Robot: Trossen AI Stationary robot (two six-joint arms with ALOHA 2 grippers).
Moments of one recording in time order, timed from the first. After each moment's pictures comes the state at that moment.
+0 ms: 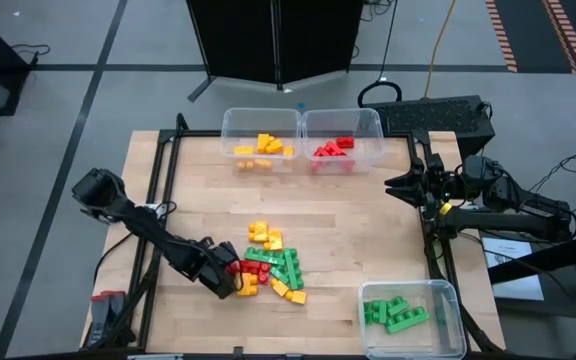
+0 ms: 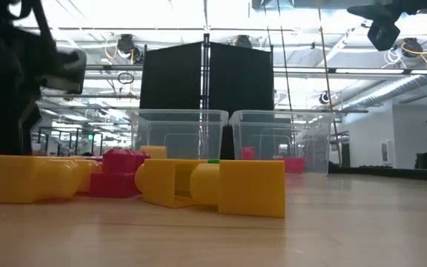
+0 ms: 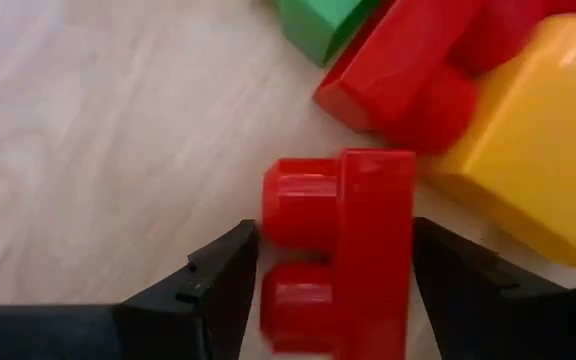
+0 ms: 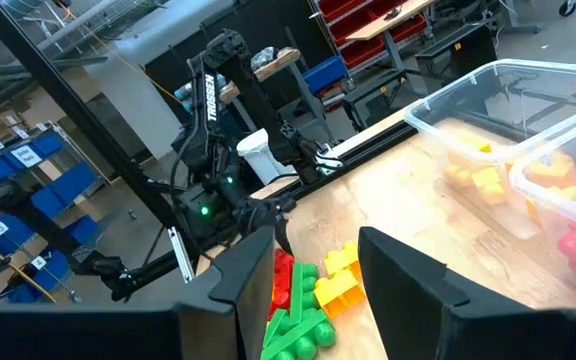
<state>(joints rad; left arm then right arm) -0.59 1.58 0.78 -0.56 -0.21 -1.12 -0.19 0.35 0.63 -0.36 -0.14 0.53</state>
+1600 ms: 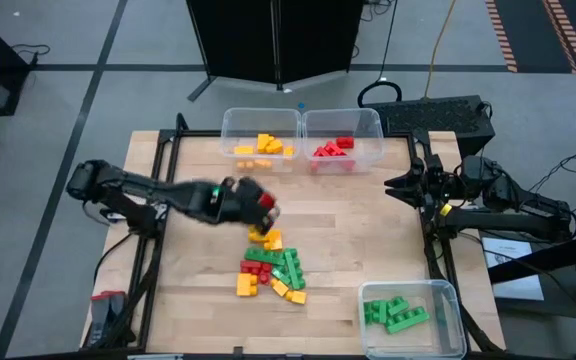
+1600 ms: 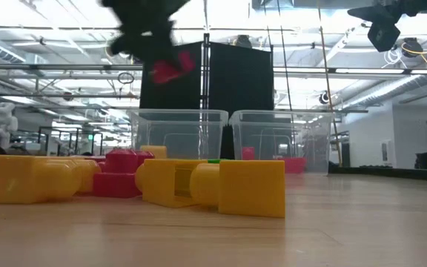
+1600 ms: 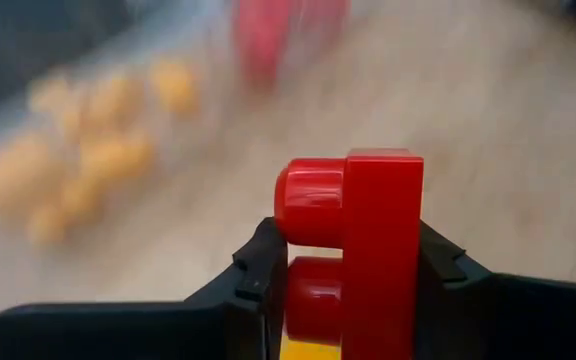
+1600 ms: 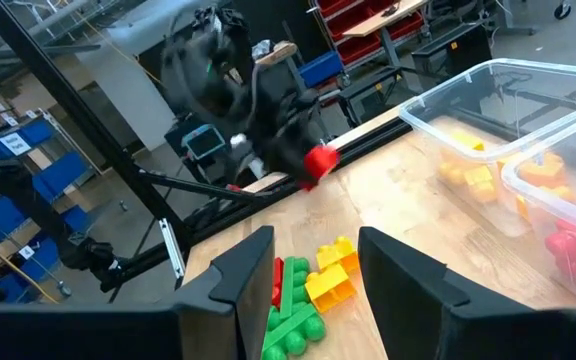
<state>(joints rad) -0.13 1.47 1.19 -0.67 -0.53 -0.73 -0.19 0.35 0.63 -0.38 -0.13 0.50</state>
